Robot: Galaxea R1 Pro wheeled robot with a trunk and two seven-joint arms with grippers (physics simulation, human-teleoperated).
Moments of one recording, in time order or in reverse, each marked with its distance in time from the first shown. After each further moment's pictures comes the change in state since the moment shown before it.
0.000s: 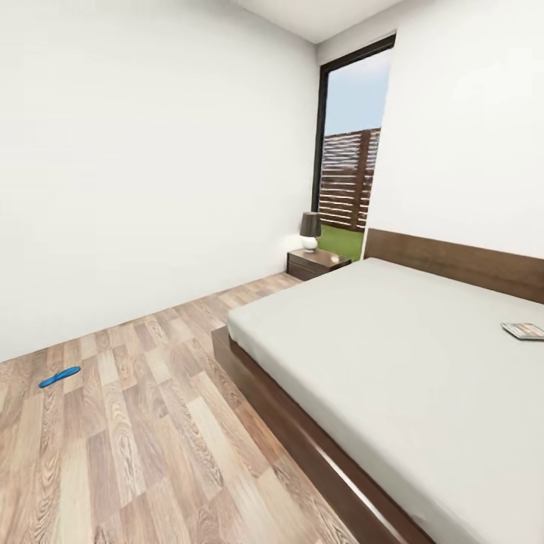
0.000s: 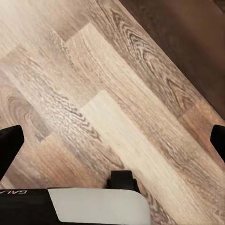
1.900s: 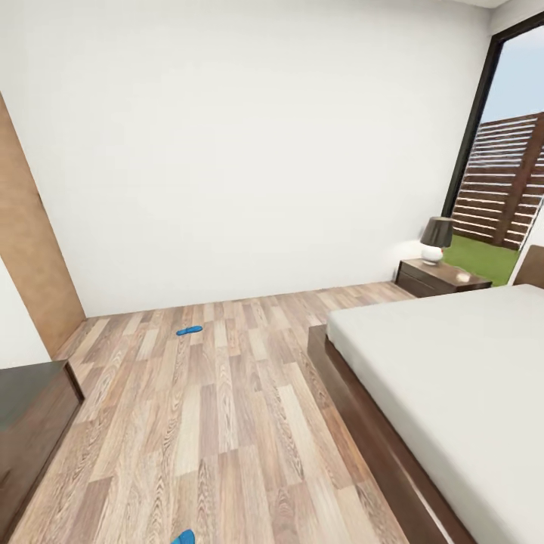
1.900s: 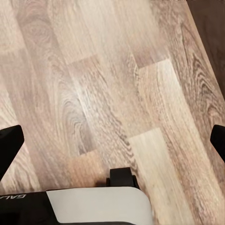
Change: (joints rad) left arm 0.000 0.006 0.022 0.112 -0.002 -0.006 0.001; right arm 0.000 0.008 -0.072 0.016 0.002 -0.024 -0.002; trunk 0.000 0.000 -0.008
